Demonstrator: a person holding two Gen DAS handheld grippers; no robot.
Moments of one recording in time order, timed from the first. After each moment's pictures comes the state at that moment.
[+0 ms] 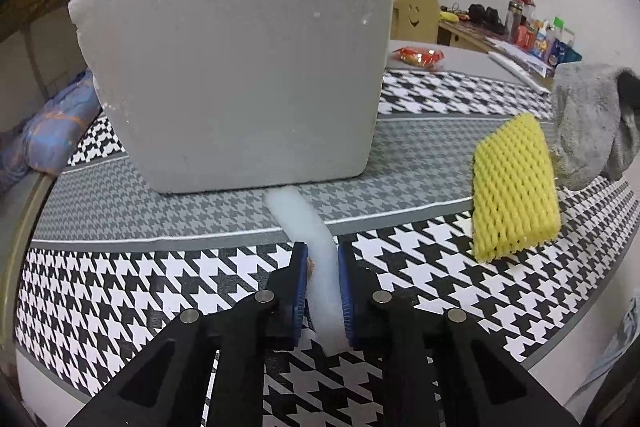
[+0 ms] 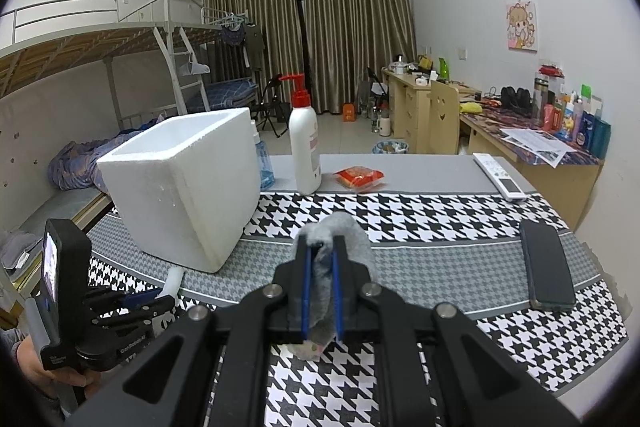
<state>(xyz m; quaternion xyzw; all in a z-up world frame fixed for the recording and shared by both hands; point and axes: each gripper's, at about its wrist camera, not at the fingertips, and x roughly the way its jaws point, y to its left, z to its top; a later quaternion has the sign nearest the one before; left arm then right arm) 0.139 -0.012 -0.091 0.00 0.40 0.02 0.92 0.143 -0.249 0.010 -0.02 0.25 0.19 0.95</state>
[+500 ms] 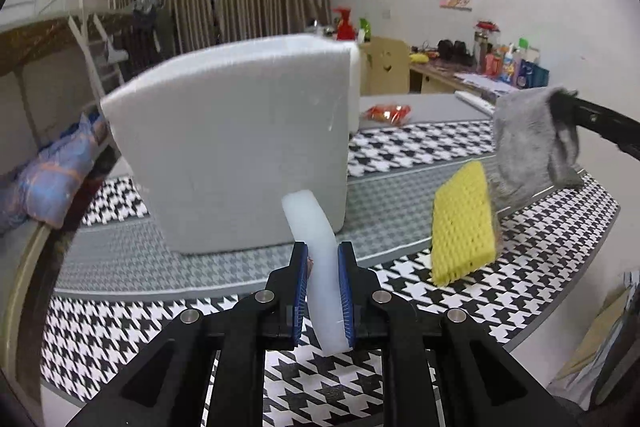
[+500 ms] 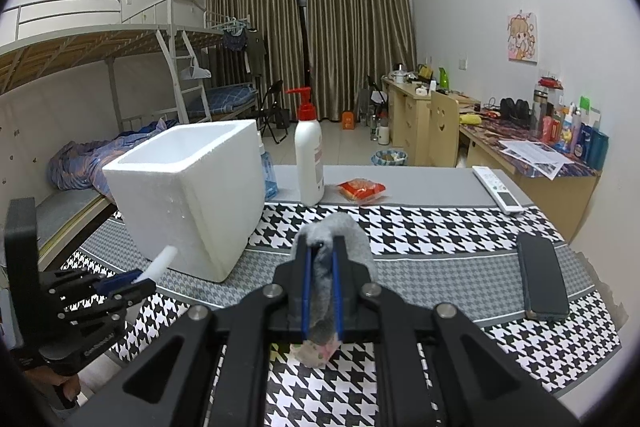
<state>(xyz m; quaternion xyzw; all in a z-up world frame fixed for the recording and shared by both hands) 0.098 -0.012 -0.048 0.03 0.31 -0.02 0.95 0.139 -0.245 0.022 -0.03 0.23 0.19 0.95</state>
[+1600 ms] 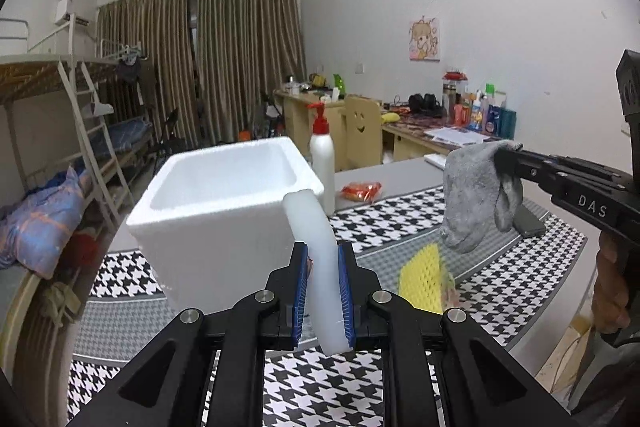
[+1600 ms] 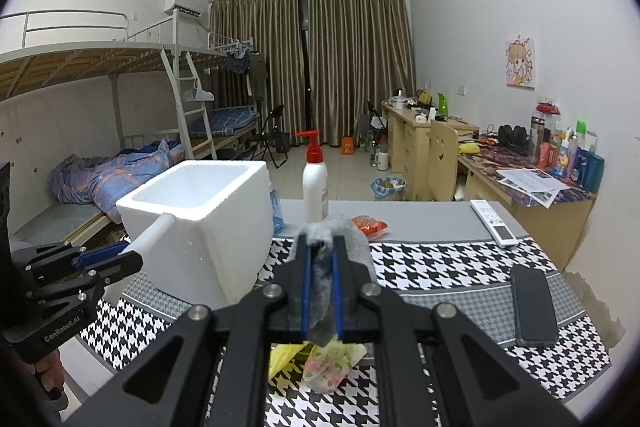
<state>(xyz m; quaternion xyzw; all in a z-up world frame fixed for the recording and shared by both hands) 0.081 -0.014 0.020 0.03 0.21 -0.07 0.97 0.129 -0.240 0.055 -0.03 0.18 0.19 0.96</state>
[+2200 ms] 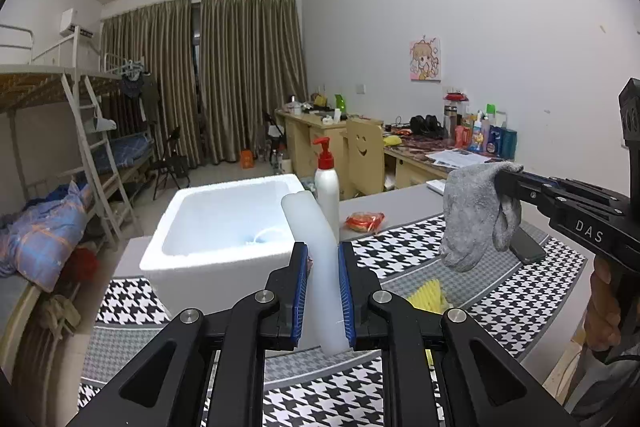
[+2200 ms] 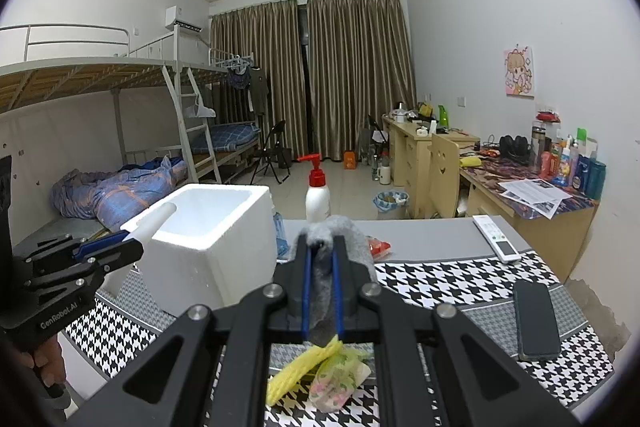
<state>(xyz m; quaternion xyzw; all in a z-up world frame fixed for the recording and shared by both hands) 0.088 -0.010 0.042 0.03 0.18 -0.07 0.98 0.135 -0.238 0.067 -0.02 0.16 0.19 0.97</state>
